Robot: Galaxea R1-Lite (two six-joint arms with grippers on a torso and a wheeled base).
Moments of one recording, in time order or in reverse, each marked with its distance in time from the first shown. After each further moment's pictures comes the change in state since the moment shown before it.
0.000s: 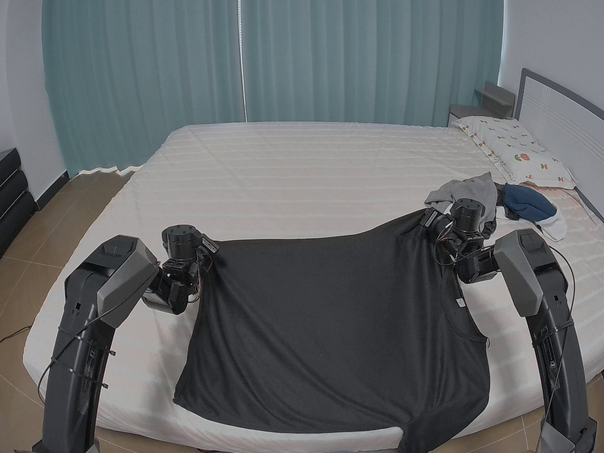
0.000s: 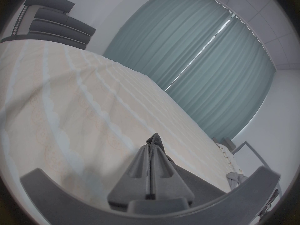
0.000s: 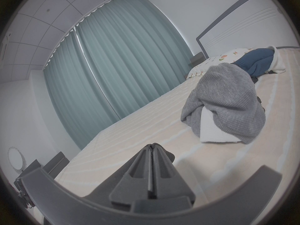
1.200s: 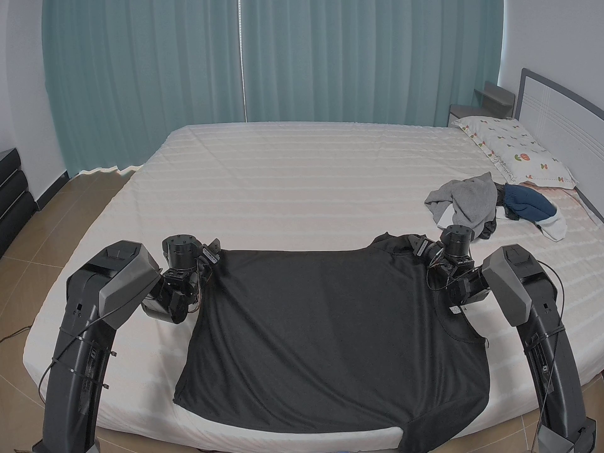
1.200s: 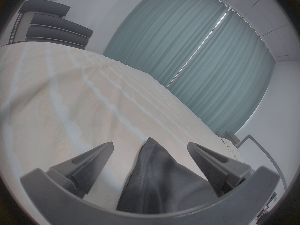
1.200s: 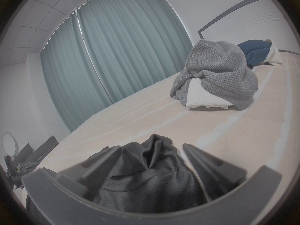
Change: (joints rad) left arm -0.004 -0.008 0.094 -0.063 0.000 0.028; right arm 0.011 0.071 0.089 -0.039 -0.011 -0.089
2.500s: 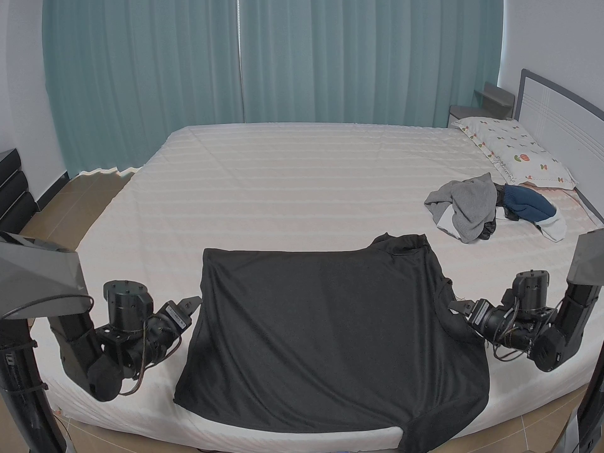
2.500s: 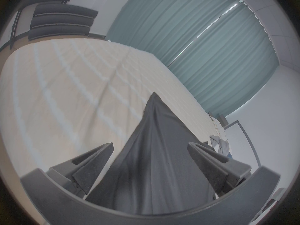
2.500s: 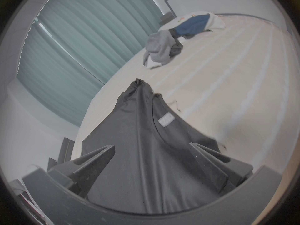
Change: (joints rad) left arm -0.120 -0.653 1.228 -0.334 -0.111 -0.164; right arm 0.013 -0.818 1.594 -0.370 0.119 0.294
